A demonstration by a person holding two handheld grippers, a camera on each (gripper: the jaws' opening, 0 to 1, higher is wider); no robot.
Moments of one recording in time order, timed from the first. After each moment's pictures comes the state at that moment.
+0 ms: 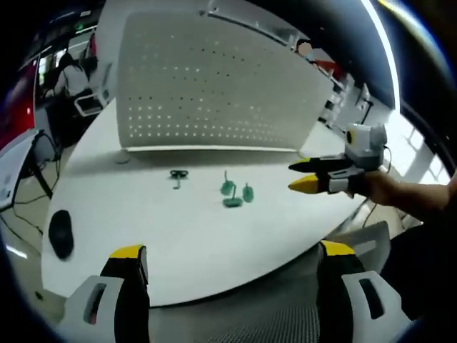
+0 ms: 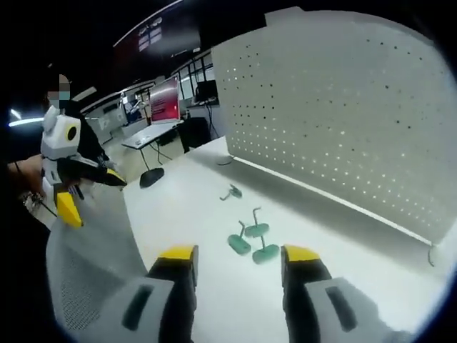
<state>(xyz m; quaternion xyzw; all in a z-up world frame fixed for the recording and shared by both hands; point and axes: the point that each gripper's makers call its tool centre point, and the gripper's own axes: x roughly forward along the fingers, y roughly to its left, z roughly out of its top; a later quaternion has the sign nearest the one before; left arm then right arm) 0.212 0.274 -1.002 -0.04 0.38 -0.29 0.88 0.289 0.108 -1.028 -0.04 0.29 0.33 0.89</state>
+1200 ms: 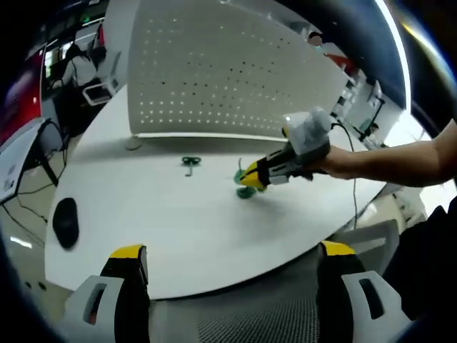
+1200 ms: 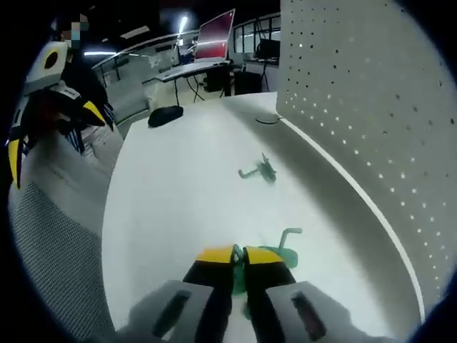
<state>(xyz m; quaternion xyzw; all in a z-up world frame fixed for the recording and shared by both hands) 0.215 0.283 -1.018 -0.03 0.41 -0.27 0.87 0.343 0.169 -1.115 -0.18 0.35 0.45 0.80</state>
